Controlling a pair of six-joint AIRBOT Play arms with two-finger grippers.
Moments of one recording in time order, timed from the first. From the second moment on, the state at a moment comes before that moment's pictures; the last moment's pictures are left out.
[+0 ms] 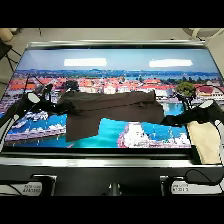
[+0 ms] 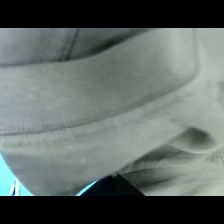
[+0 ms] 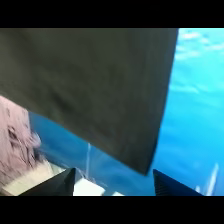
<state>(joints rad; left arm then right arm) 0.03 -1.52 1.06 1.06 -0.91 -1.40 -0.36 -1.54 1.00 -1.00 1.19 0.87</state>
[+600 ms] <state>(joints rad) 0.03 -1.33 1.16 1.05 -0.93 -1.37 -0.36 -1.54 1.14 -0.90 1.13 0.82</state>
